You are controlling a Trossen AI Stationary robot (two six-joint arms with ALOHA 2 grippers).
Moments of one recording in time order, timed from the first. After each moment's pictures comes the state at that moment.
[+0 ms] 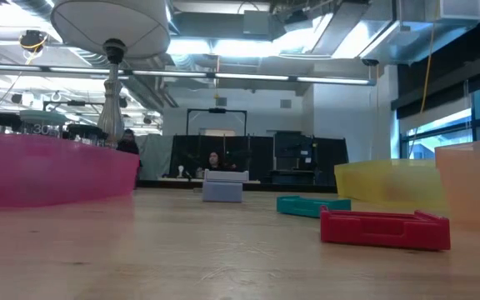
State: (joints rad) left arm -0.09 1.55 1.53 0.22 -0.51 0.88; right arm -0.25 1.29 1.08 0.67 -0.50 1.12
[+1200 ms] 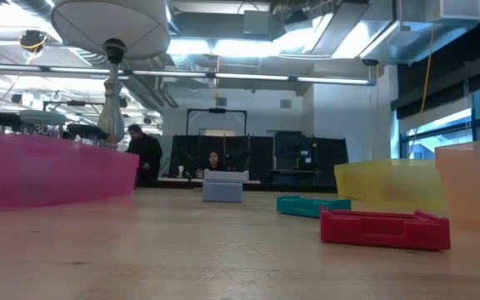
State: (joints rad) left arm -0.08 1.55 1.53 0.27 -0.50 0.88; right arm -0.25 1.29 1.08 0.67 -0.49 1.05
